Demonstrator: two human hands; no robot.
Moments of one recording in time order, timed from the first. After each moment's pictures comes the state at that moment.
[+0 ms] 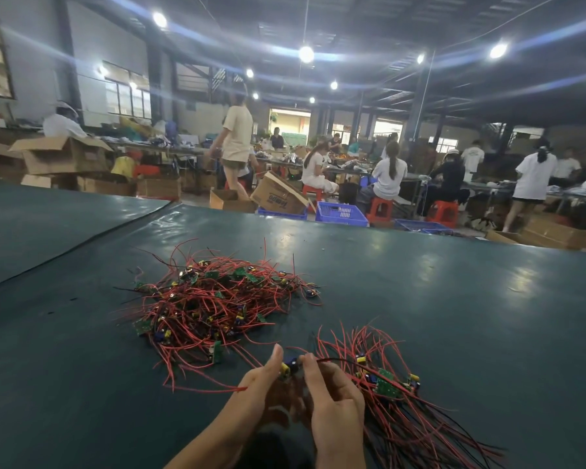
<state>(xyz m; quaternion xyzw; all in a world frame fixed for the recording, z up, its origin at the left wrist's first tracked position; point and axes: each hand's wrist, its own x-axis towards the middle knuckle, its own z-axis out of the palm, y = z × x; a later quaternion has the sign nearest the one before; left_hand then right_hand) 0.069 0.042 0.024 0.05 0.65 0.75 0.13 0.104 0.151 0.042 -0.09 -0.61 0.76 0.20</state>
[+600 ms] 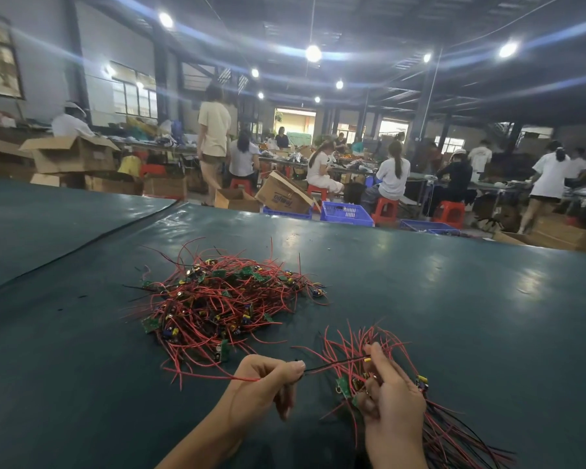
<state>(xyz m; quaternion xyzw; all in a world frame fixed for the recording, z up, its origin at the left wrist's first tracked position) 0.074 0.035 0.052 0.22 0.66 0.71 0.05 0.086 0.202 0.047 -0.23 -0.42 0.85 0.22</state>
